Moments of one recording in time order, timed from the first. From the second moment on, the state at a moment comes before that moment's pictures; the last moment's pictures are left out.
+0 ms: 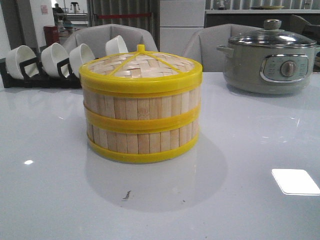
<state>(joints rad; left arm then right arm) -0.21 0.63 -0.51 0.09 0.37 -0.13 -0.01 0.68 -0.53 -0.03 0.32 0.11</state>
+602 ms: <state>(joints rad) -0.21 0.63 -0.51 0.09 0.37 -0.13 -0.06 0.57 -0.43 -0.02 0.31 0.11</state>
